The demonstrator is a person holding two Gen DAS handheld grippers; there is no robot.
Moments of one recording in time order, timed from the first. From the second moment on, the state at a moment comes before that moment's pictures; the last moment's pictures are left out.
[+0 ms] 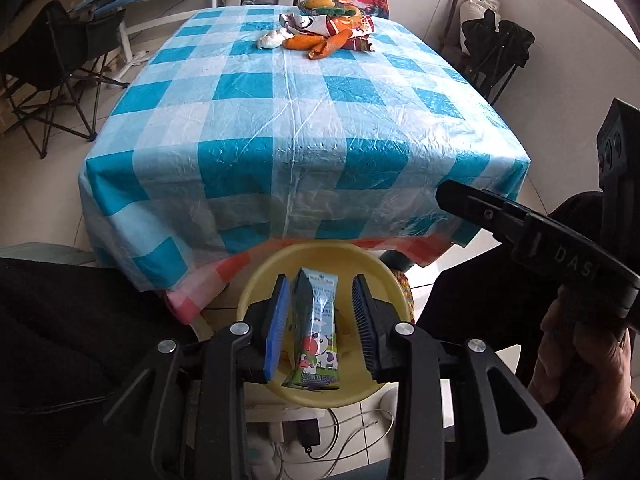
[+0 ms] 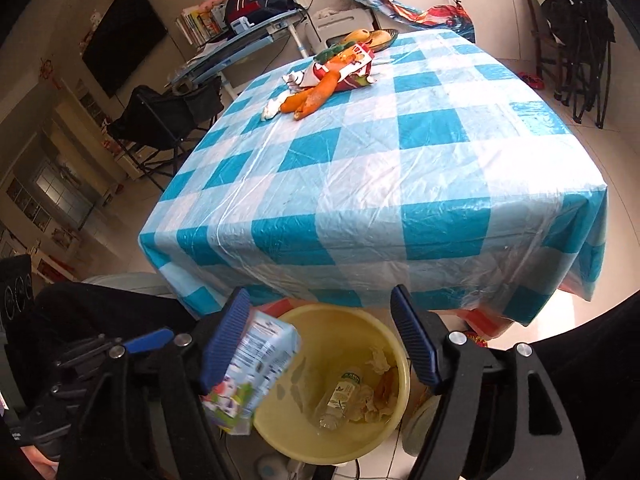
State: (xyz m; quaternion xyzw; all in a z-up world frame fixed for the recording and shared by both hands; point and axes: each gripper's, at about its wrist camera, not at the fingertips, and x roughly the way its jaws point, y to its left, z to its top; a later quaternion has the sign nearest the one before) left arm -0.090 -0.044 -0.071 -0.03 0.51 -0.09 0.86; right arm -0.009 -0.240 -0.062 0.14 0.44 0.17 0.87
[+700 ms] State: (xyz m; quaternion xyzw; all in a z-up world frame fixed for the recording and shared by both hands) left arm -0.095 0.014 -0.031 -0.11 0.39 0.02 0.91; right arm 0.073 -0.228 -0.028 0.03 0.40 0.14 0.90
